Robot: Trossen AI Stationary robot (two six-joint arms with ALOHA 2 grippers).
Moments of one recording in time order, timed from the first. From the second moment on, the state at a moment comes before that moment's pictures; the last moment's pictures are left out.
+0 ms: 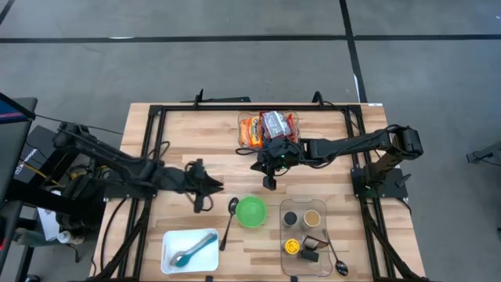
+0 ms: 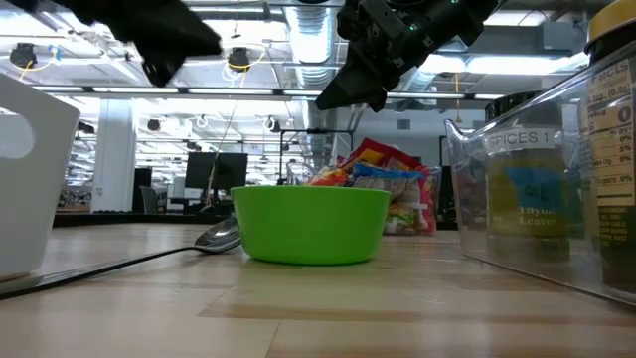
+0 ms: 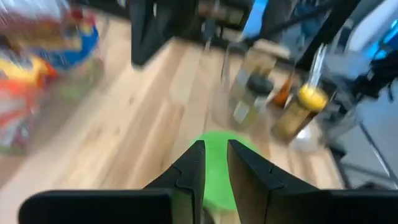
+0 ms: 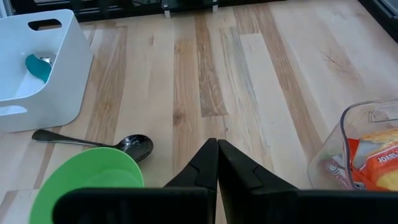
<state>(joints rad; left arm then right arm) -0.37 1.01 0.54 0.09 -0.39 -0.43 -0.02 1.61 1.07 -0.07 -0.02 0.08</state>
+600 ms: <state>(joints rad) -0.17 1.42 0.54 0.12 -0.02 -0.54 -0.02 1.61 1.07 -0.08 -0.02 0.08</state>
